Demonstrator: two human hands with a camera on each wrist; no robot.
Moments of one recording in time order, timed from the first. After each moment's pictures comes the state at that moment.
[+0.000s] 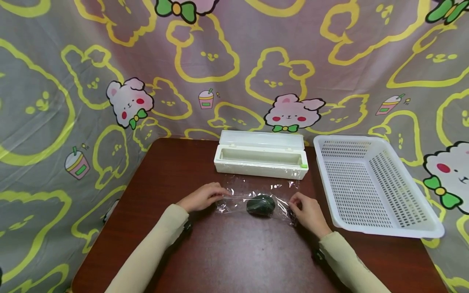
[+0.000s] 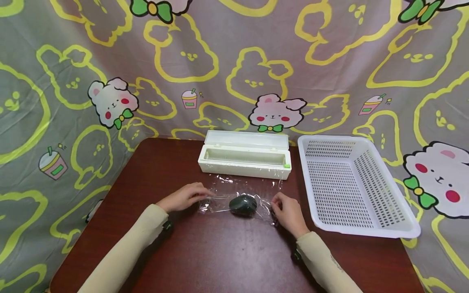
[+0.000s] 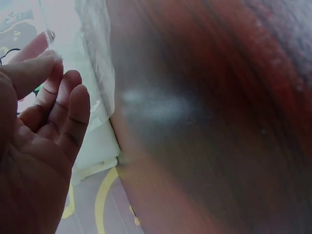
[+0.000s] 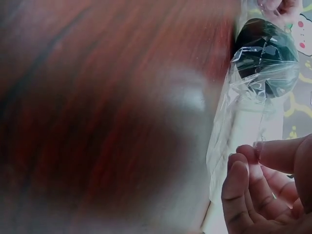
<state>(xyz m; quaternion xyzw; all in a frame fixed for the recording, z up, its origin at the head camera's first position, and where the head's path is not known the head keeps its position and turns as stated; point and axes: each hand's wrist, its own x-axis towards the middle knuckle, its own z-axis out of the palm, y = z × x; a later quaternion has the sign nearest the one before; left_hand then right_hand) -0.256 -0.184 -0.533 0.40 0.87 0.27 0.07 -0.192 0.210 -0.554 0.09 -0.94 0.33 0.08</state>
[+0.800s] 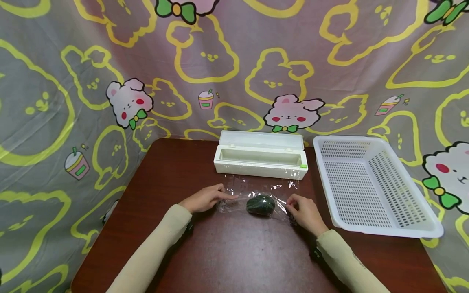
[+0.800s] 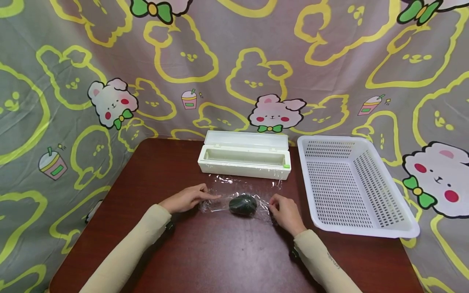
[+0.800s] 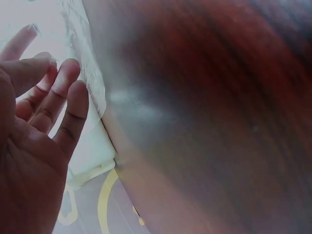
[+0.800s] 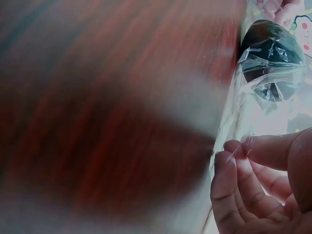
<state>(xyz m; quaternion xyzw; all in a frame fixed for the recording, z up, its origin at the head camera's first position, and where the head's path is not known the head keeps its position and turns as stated) -0.257 -0.177 -0.540 0.41 0.88 0.21 0.10 -0.194 0.205 -0.554 0.09 -0.94 0.31 0.04</state>
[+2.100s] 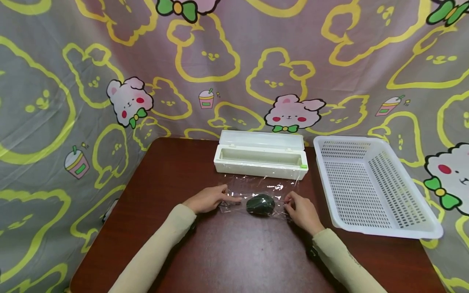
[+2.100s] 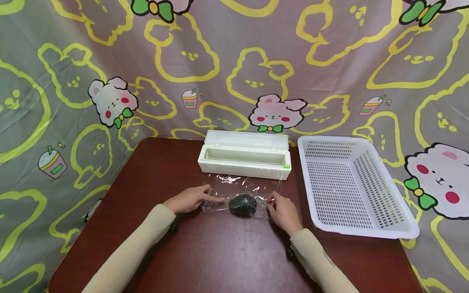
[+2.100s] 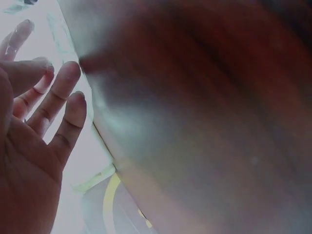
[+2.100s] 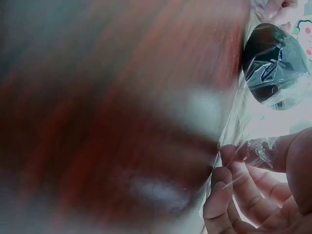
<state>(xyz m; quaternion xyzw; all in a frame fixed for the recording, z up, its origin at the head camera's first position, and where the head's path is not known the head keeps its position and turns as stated) -0.256 -0.167 -0.544 0.44 0.88 0.13 0.07 -0.197 0.197 -0.555 0.09 -0.95 0.29 0.04</state>
